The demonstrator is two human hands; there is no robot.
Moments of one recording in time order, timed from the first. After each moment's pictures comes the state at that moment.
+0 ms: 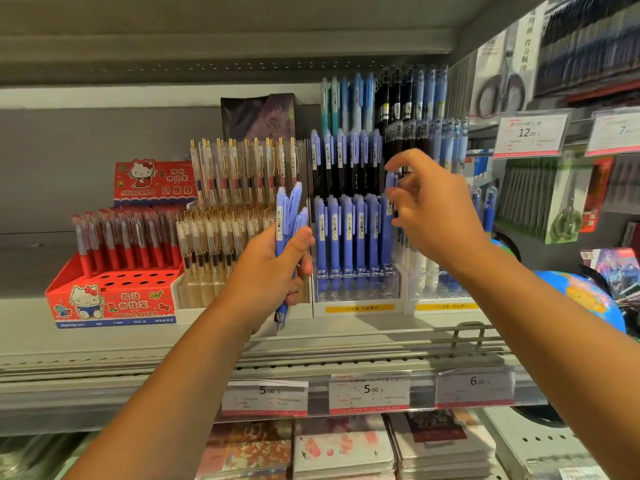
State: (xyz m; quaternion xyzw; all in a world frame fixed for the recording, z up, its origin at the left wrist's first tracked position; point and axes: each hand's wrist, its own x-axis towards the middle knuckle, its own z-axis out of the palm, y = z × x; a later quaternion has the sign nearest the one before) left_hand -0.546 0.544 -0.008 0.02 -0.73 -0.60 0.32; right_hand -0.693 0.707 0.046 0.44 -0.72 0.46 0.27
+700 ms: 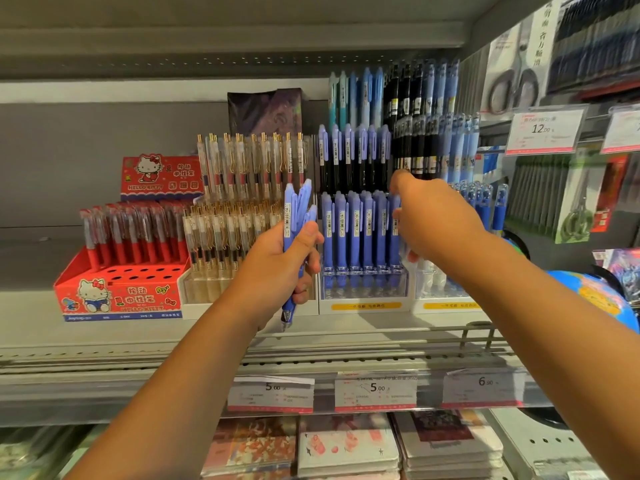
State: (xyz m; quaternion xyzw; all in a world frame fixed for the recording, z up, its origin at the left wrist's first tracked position) left_hand -0.546 0.544 -0.008 0.02 -0.73 -0.60 0.31; right_hand -0.694 0.695 0.048 0.38 -0.86 0.18 0.28
